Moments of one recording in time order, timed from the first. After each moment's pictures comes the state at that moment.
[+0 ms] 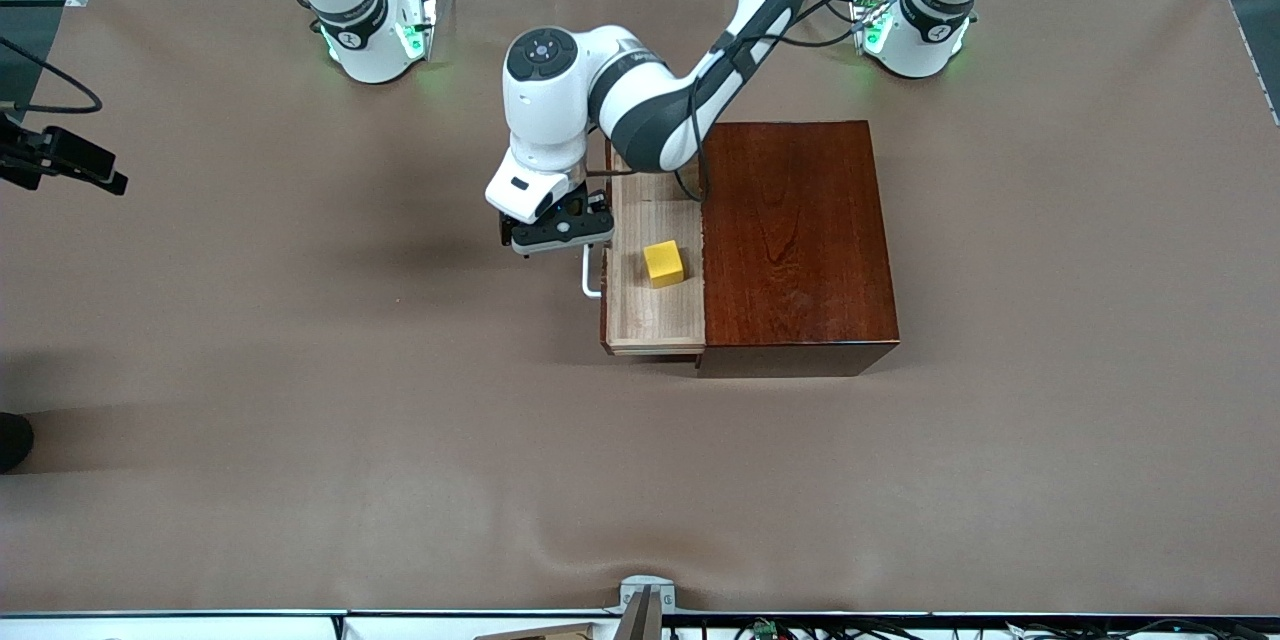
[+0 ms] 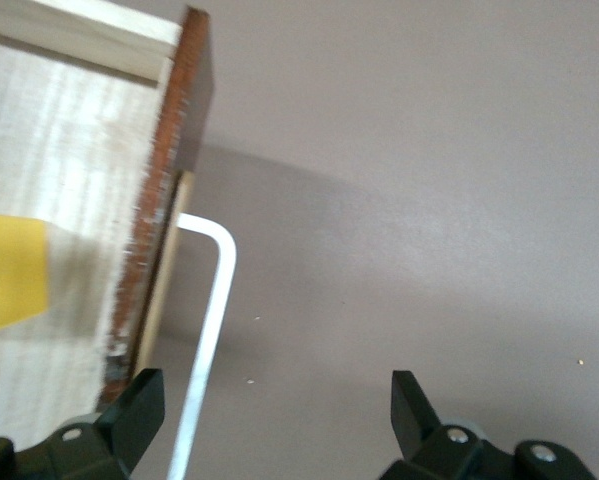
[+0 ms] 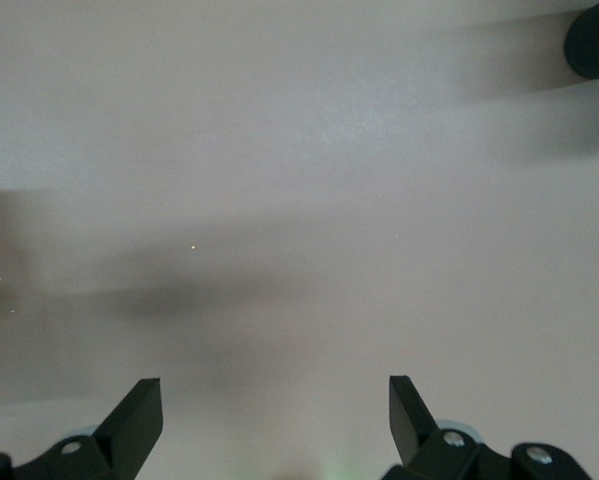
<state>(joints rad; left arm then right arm) -1.00 0.81 0.07 -1.07 0.04 2.06 -1.20 -0.07 0.02 -0.05 -1.57 0.00 1.51 -0.03</state>
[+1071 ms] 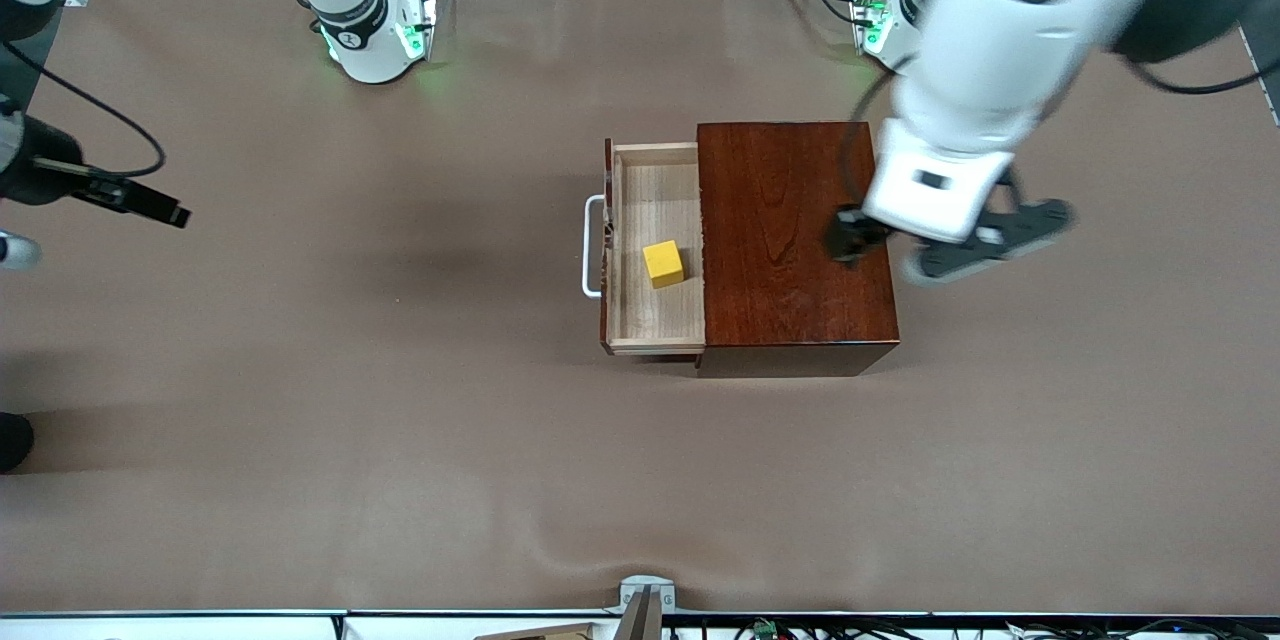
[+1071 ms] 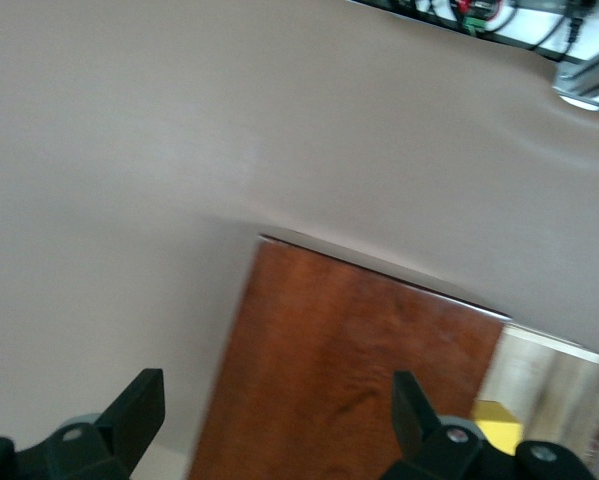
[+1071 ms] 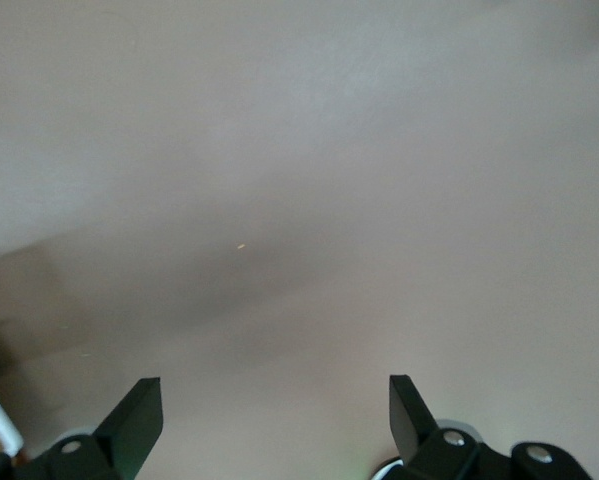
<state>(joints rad) -0.54 0.37 0.17 -1.09 0.04 1.49 -0.67 0.00 0.07 -0.01 -1.56 0.07 1.49 0.37</state>
